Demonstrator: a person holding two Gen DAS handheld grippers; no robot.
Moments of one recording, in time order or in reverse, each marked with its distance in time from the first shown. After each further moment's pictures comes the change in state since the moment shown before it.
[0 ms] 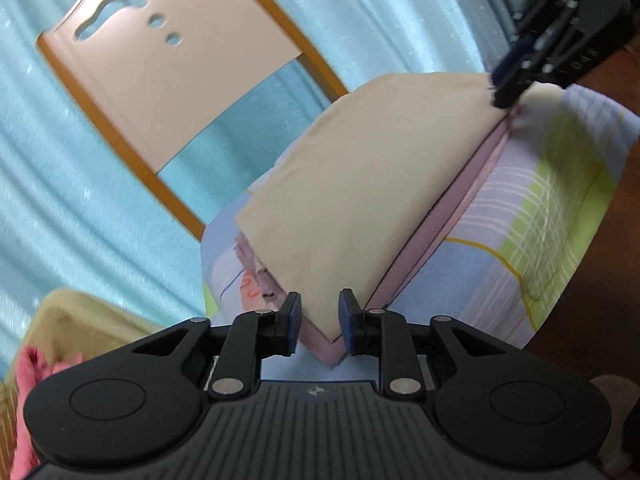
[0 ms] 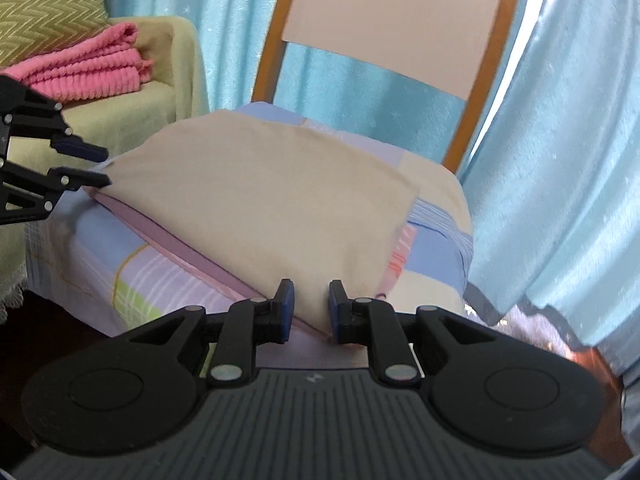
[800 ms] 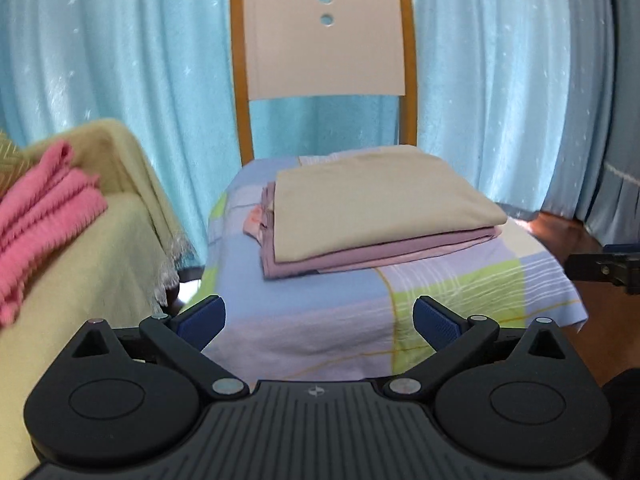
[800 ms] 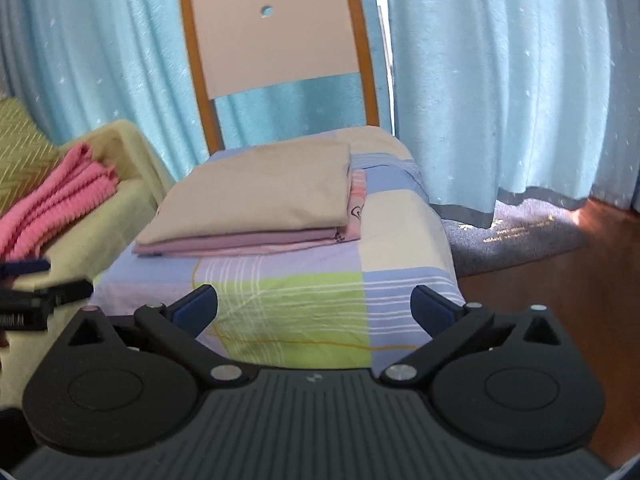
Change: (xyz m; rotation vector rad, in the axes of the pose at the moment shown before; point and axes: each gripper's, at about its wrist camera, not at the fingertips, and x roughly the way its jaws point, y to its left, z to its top) left arm -0.122 -0.022 -0.013 -0.635 0.017 0.025; right arm -0.115 0.008 -0.072 0.500 -0.091 -0.048
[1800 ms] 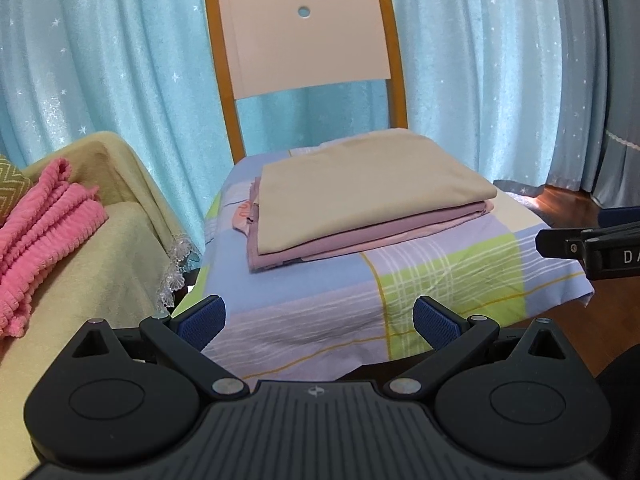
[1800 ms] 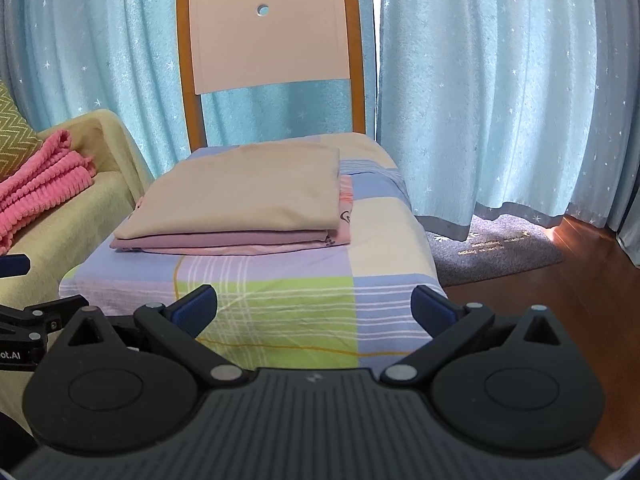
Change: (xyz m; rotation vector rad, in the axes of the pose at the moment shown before) left arm 0.002 -0.034 -0.006 0.086 0.029 0.038; right arm 0.010 0.019 -0.003 -0.064 -0.010 -0.096
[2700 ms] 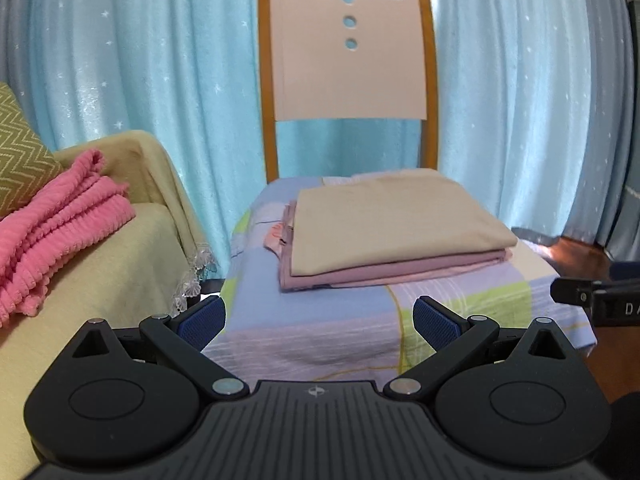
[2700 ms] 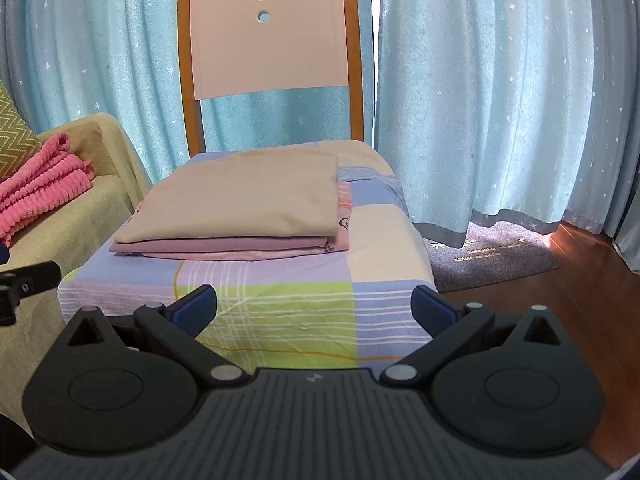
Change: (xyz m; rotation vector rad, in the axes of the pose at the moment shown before) left arm -0.013 0.022 0.003 -0.124 -0.076 0.030; right arm -0.003 0.001 0.000 -0.009 -0.022 -0.011
